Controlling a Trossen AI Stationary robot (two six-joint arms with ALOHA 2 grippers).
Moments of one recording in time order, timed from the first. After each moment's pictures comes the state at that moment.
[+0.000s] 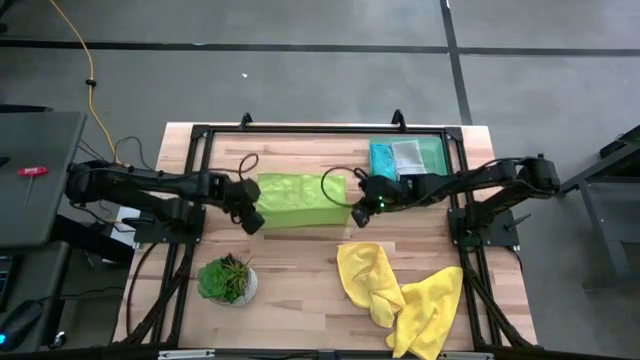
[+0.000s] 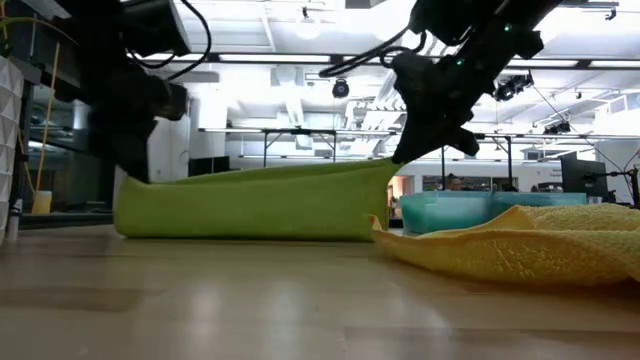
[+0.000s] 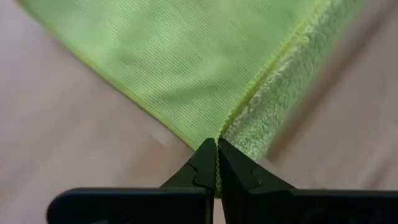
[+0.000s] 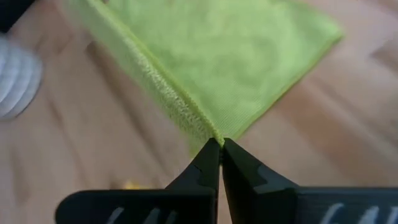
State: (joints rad) left arm 0.22 1.10 0.60 -0.69 -0.06 -0.61; right arm -0.06 1.43 0.82 -0.24 0.10 0.70
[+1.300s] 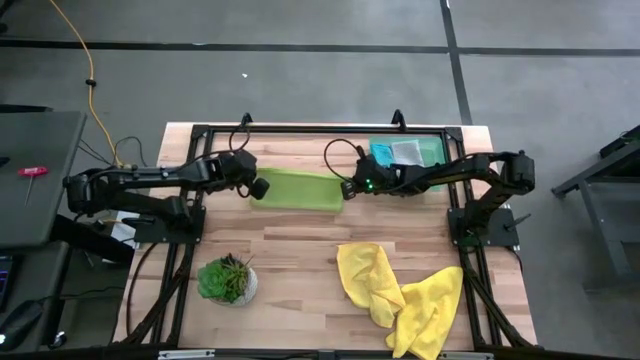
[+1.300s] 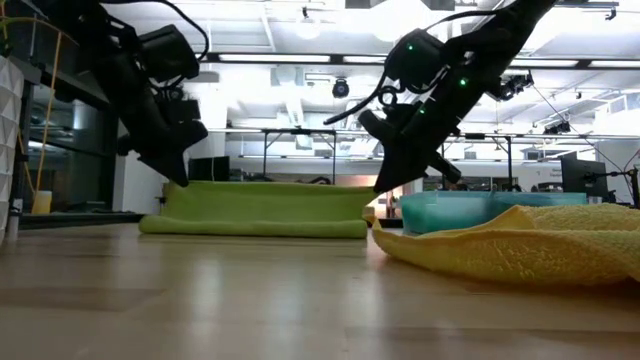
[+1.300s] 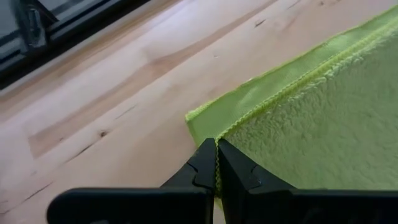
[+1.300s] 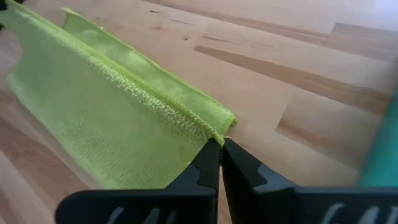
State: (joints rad) left arm 0.53 1.12 0.51 -0.36 -0.39 -0.39; right arm -0.23 1.61 0.82 -0.03 0.28 0.79
